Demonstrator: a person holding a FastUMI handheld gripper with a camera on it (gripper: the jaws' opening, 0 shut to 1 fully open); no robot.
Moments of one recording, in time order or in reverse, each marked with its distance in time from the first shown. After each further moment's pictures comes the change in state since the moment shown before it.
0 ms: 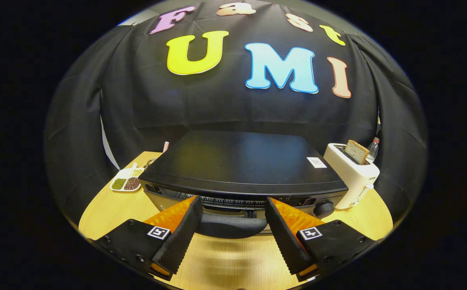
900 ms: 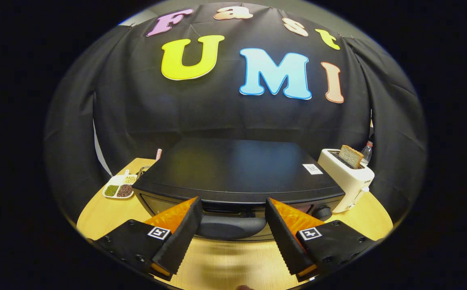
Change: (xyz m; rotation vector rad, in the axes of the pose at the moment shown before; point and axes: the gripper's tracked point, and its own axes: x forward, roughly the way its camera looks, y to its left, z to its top) arm 0.013 -0.003 0.012 0.014 -0.040 -0.062
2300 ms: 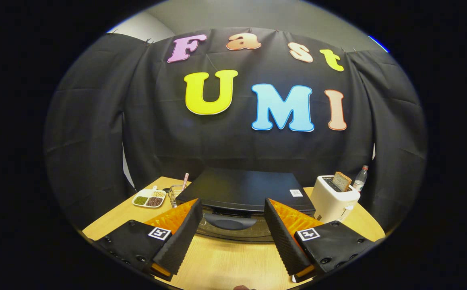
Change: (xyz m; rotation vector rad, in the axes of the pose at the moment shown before) arm -0.118 0.004 0.044 -0.040 -0.199 0.124
